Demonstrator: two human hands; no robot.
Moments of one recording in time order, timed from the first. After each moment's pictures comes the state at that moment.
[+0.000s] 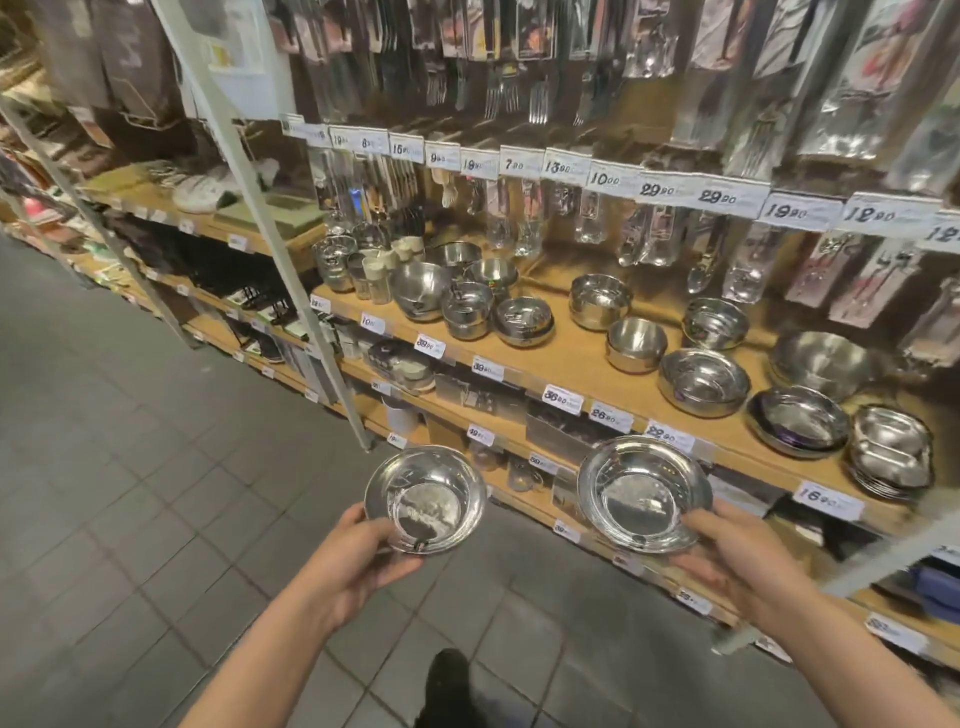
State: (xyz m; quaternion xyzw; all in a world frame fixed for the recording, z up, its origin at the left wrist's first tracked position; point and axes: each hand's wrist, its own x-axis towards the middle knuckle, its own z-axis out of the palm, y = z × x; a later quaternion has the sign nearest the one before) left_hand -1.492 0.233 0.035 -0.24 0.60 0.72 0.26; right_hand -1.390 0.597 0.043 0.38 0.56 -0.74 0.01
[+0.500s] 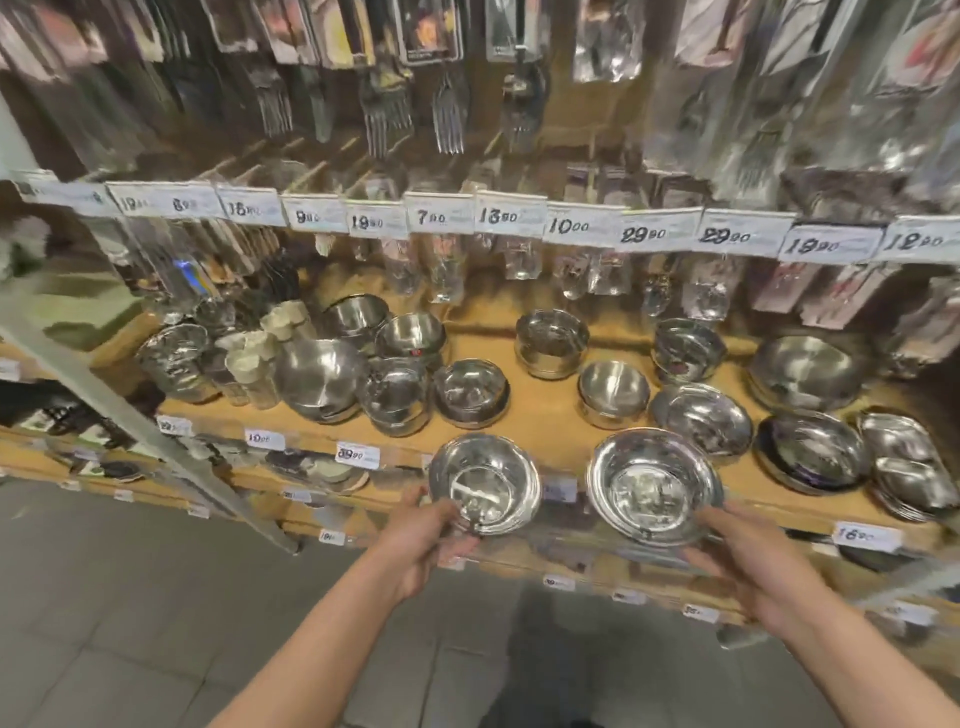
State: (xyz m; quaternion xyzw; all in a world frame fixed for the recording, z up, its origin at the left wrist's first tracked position) left_hand -1.783 0.364 0.007 -0.12 0.63 0.65 0.41; right_hand -1.567 0.610 0.044 0.47 0.49 -0.73 -0.11
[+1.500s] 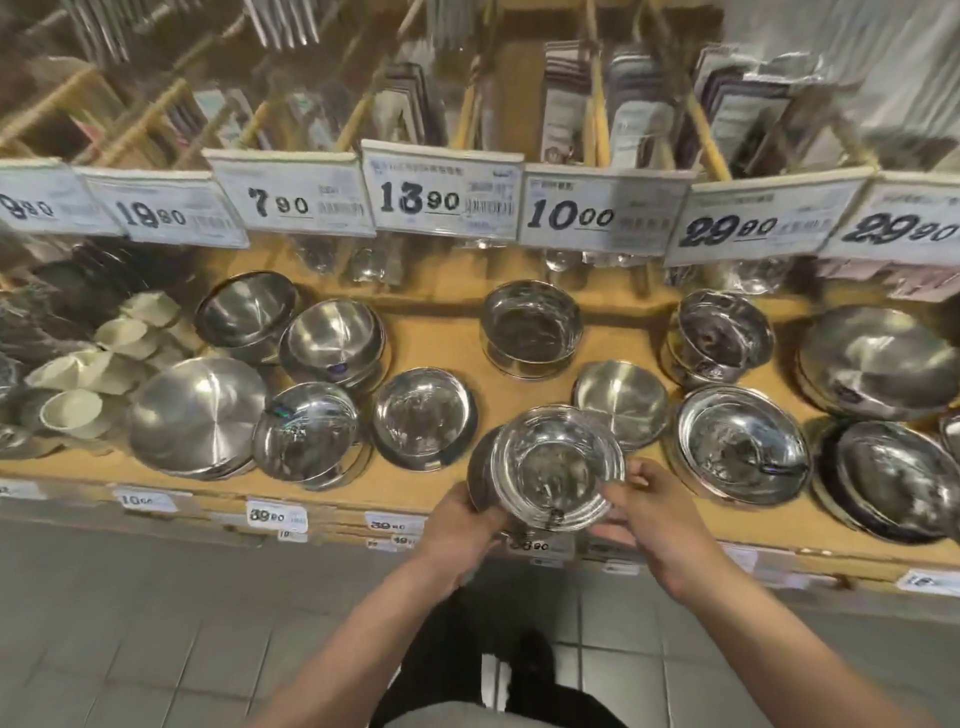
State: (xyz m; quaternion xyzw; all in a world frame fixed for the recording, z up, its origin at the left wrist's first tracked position) left_hand -1.864 0.502 -0.082 0.02 0.74 0.49 0.47; right_hand -1.733 0.666 -0.044 0.51 0.49 -0.71 -0.06
